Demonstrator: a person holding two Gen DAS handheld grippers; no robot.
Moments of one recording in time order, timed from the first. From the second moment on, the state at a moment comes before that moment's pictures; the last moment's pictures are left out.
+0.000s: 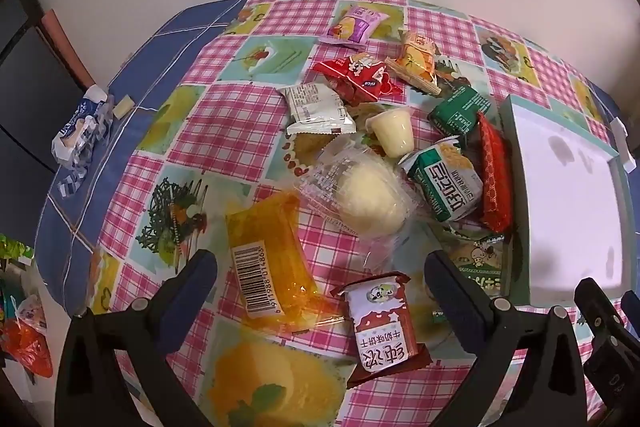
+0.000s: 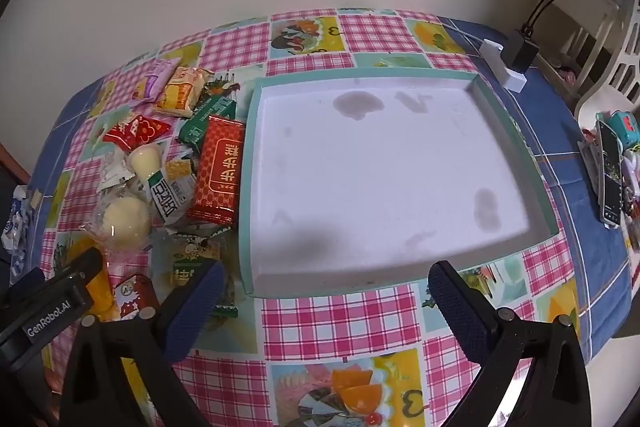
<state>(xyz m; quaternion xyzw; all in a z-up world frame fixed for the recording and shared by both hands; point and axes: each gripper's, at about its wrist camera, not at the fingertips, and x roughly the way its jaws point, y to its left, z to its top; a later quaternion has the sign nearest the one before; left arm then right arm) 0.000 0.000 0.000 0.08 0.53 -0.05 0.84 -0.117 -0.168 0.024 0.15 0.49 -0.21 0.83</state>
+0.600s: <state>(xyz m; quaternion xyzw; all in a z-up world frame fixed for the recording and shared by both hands) 0.000 0.000 0.001 0.05 0.52 -0.07 0.85 -0.117 -0.168 0.024 0.15 0.49 -0.21 0.83</state>
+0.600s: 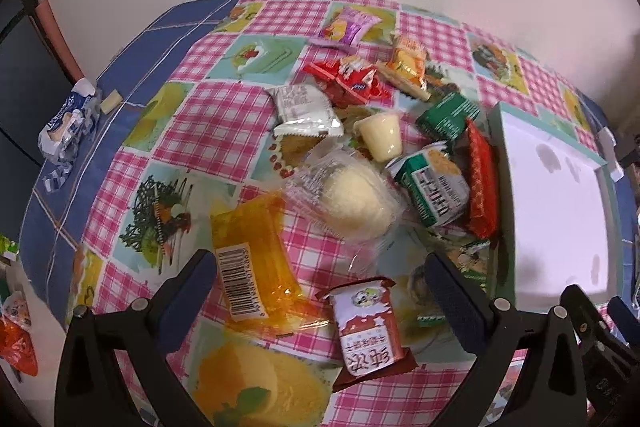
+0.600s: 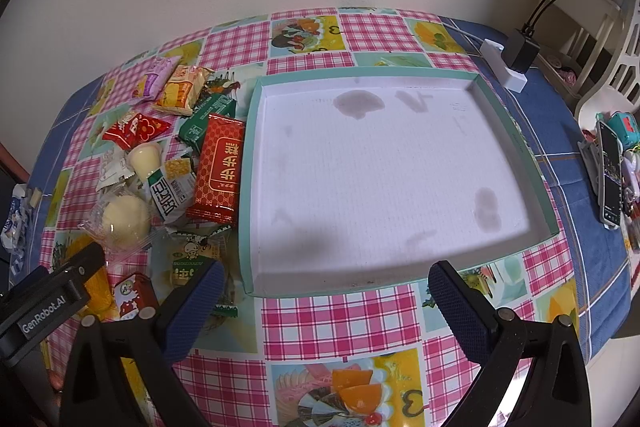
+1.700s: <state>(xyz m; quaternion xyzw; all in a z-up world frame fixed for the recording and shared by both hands) 0.003 0.022 -0.023 -0.06 0.59 -0.08 0.80 -0.096 -0.146 0.008 0.18 0.51 -0.14 0.83</state>
